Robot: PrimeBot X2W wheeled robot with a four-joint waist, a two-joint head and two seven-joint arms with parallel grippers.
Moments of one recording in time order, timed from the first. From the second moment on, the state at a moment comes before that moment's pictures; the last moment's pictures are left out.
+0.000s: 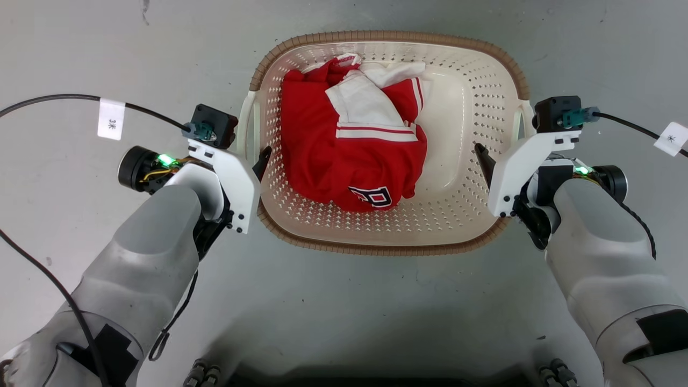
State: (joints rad) left arm -1.00 0.29 -0.93 1.06 -0.75 -0.13 -0.05; right arm -0.99 -0.05 0.17 1.29 0.27 0.13 0.02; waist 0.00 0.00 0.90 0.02
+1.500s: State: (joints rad) left arm -0.90 0.43 -1.28 0.80 -1.14 -0.13 0.36; right arm -0.91 -0.04 0.31 1.25 0.27 0.13 0.64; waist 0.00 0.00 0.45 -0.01
